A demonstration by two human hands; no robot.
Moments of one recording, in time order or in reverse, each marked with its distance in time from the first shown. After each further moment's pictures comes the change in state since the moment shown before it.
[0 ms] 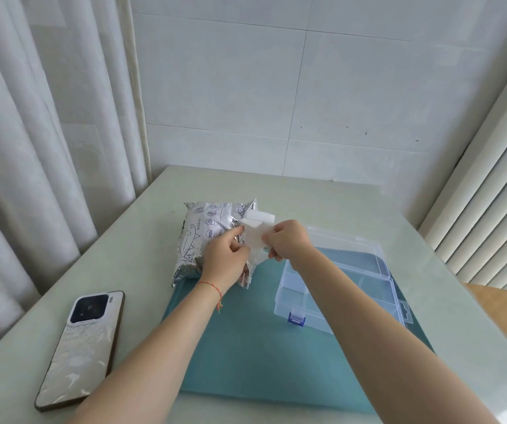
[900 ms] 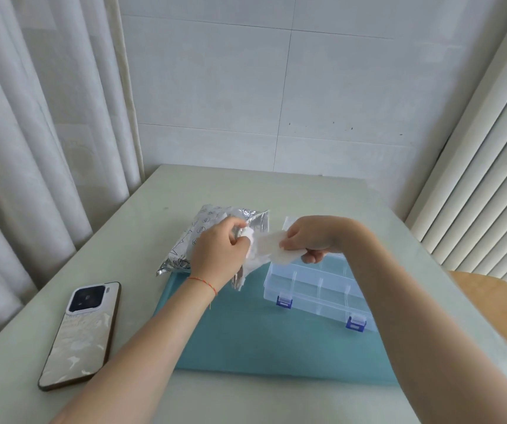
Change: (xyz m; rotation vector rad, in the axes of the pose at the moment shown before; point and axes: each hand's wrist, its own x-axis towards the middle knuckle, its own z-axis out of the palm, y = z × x) left_hand -0.035 0.035 -0.016 0.234 0.028 0.131; right_hand -0.047 0.007 -0.079 -0.387 -0.447 -0.096
